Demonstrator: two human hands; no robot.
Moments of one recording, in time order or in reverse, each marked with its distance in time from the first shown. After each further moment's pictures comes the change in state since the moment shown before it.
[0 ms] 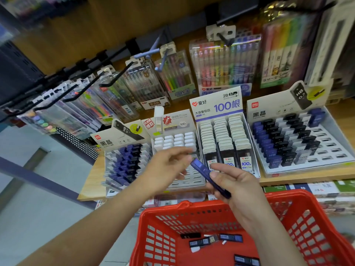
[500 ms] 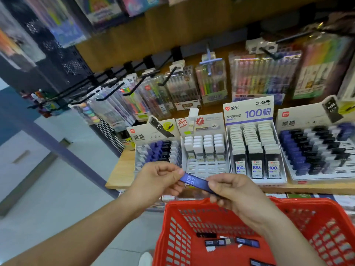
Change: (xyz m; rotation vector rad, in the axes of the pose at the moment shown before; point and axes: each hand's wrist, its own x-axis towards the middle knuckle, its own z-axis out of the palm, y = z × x) left_hand -0.086 -0.018 -0.066 -0.316 0.079 -0.148; right_hand -0.019 0.013 0.053 -0.190 -0.295 0.089
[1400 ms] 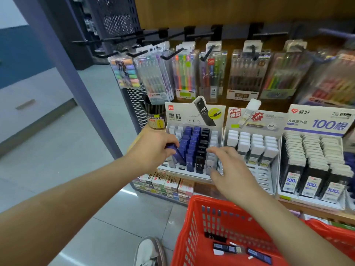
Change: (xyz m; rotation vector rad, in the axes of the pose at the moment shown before) left_hand 0.053 -0.069 -0.130 0.971 0.258 0.448; right_hand 0.083 0.020 0.090 -1.376 0.052 -0.401
